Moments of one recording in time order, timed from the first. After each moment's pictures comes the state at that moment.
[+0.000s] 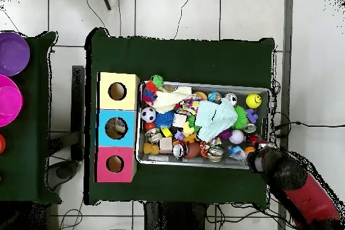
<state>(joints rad) -0.73 -0.62 -0.13 1.83 0.08 0.27 2.32</state>
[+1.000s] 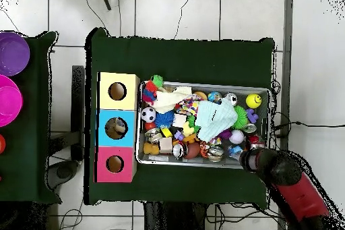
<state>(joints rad) -0.70 -0.58 -0.14 1.85 0.20 0.38 2.32</state>
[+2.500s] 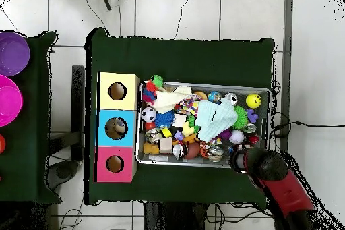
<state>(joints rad) -0.65 -0.52 -0.15 1.87 0.26 0.40 2.32</state>
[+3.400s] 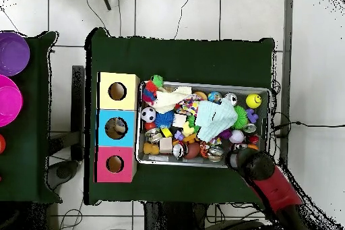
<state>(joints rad) -0.60 -0.46 -0.18 1.87 0.26 0.24 2.32</state>
